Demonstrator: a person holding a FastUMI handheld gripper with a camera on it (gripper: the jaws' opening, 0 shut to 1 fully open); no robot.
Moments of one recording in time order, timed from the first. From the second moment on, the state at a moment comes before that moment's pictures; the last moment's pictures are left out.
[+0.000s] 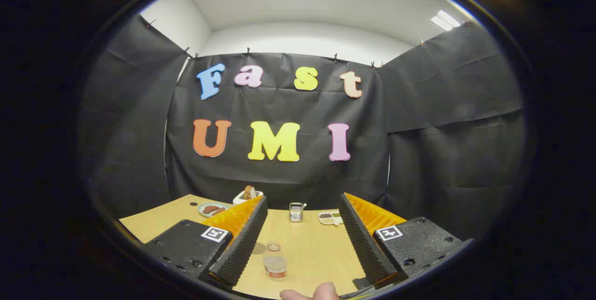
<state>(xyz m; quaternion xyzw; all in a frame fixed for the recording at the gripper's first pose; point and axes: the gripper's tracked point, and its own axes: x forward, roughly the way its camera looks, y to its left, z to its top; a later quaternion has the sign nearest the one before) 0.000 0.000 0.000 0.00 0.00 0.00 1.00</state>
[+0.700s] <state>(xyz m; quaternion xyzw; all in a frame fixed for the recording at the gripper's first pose) -0.004 0.007 0.000 -0.01 0.00 0.01 1.00</state>
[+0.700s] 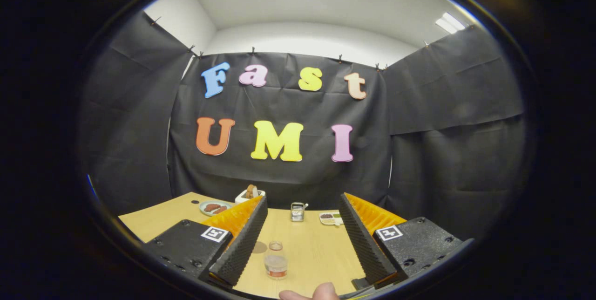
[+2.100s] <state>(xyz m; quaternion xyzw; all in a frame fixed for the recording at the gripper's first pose) 0.022 0.048 -0.131 -0.01 0.08 0.07 0.99</state>
